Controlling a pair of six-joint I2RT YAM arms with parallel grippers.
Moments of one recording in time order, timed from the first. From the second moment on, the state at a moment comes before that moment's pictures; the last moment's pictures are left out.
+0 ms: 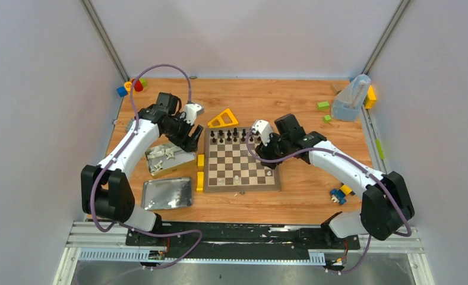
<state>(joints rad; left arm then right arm) -0.23 1.49 1.23 -0.85 0.36 0.35 0.58 1.42 0.97 -0.51 -0.32 -0.35</state>
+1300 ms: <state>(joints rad) -0.20 1.61 0.93 -0.39 0.17 0.51 0.48 1.36 0.97 -0.45 -0.38 -0.34</state>
